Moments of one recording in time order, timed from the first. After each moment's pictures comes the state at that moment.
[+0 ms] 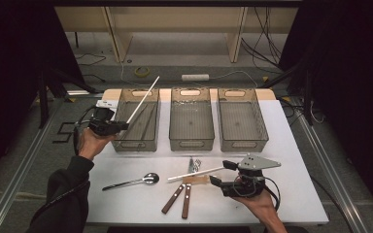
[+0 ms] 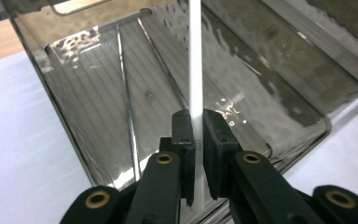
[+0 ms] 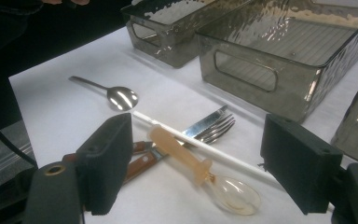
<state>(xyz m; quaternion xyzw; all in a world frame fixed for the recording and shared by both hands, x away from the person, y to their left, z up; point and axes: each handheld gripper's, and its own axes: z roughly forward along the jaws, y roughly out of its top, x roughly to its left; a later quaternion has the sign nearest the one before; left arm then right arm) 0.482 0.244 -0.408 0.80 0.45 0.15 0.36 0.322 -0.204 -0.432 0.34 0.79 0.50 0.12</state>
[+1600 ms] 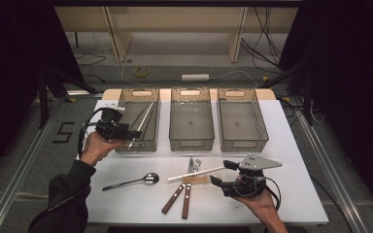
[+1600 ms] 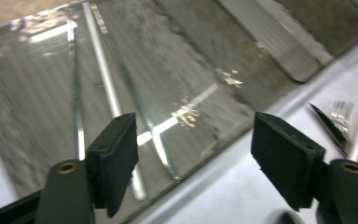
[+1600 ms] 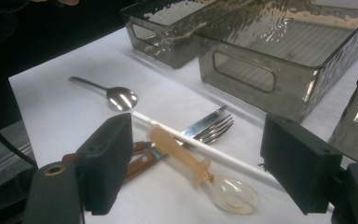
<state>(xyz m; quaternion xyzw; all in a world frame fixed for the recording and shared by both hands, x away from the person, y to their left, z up) 0.461 0.208 -0.393 0.82 0.44 0.10 0.36 0.321 -0.205 -0.430 0.34 0.79 0.50 0.12</state>
